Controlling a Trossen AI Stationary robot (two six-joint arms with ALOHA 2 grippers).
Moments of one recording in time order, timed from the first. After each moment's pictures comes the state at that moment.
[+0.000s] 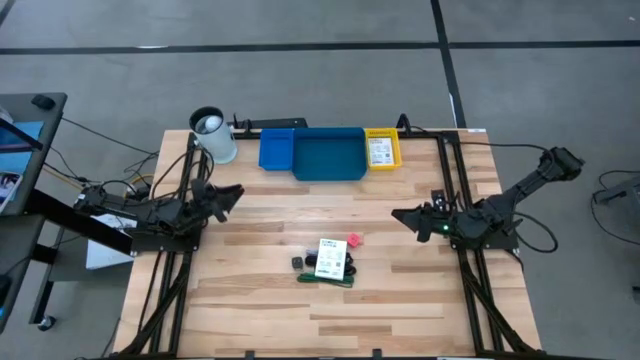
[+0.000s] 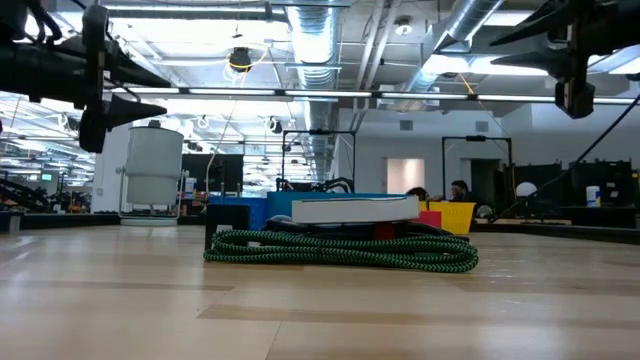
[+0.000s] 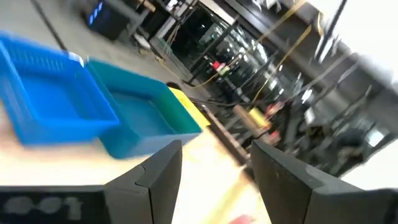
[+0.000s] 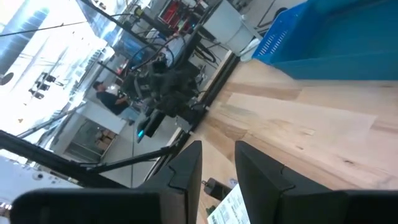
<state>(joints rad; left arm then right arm) -0.24 0.07 0.01 0.11 -0.80 -0.78 0.57 0.64 0.32 0.11 0.84 1.05</state>
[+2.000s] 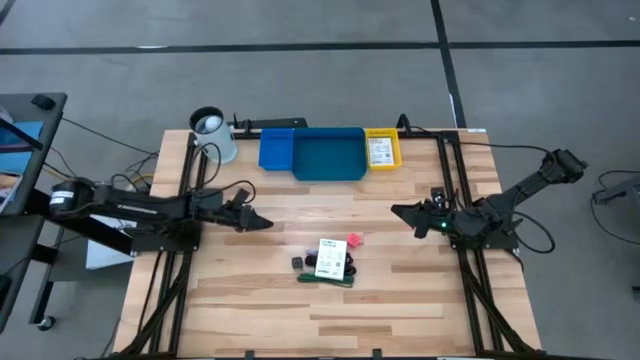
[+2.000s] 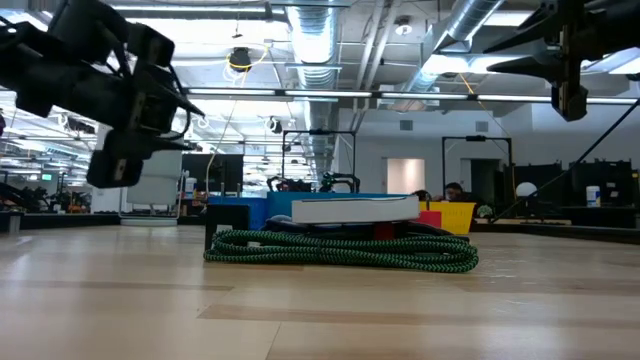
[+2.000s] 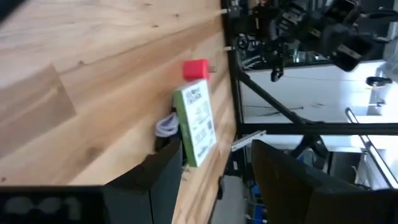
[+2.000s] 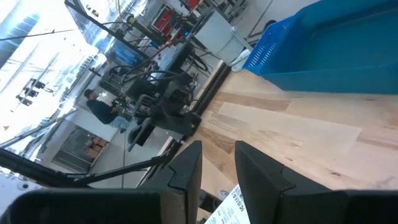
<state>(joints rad) 0.10 0.91 0.11 0.52 0.20 -1.36 0.52 0.64 0.32 0.10 0.84 1.03</state>
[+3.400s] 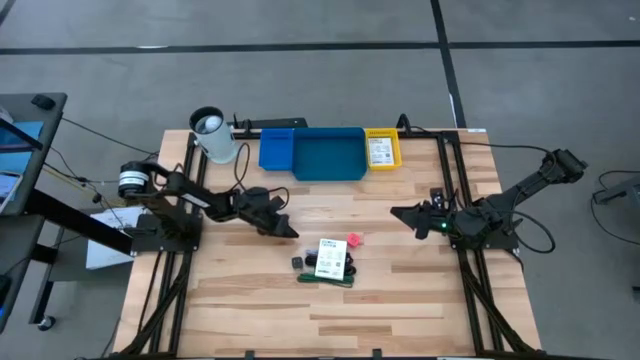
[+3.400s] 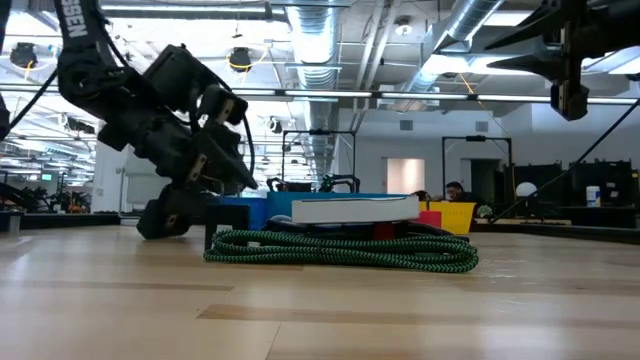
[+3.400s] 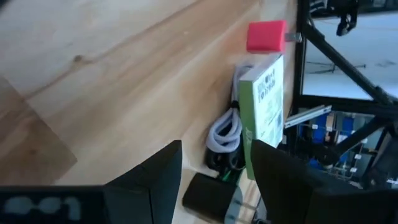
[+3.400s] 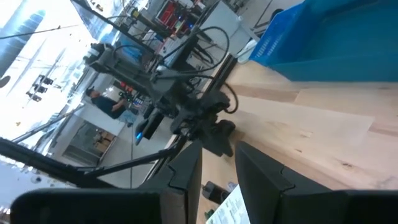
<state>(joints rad) 0.16 1.63 0.39 0.70 0.43 -1.25 0.52 0.64 0.32 0.11 0.79 1.05</state>
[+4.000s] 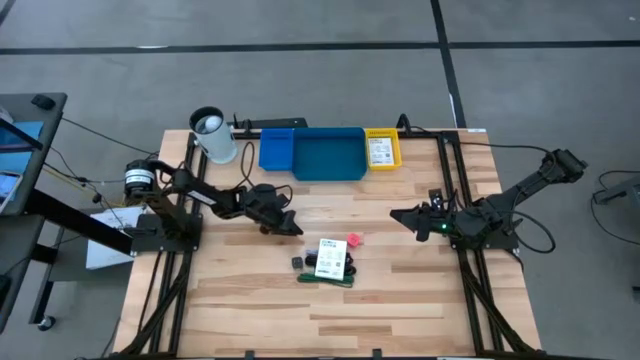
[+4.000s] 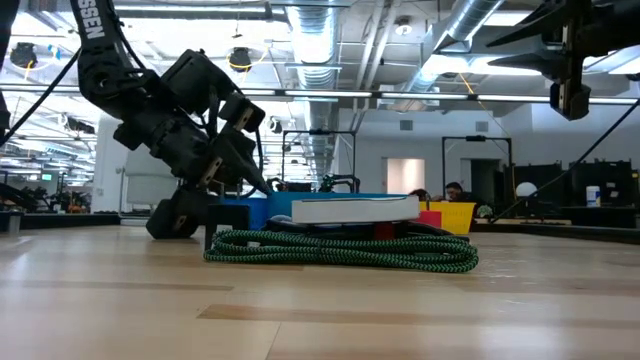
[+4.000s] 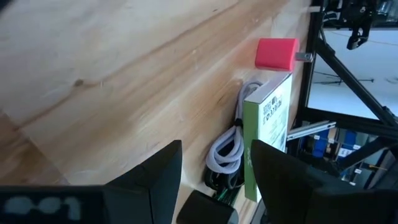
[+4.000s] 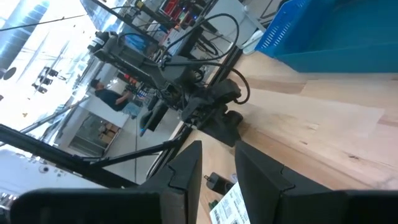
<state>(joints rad) 0.20 1.68 0.46 0.63 0.42 -1.27 0.52 0.64 0.32 0.11 0.76 1.05</state>
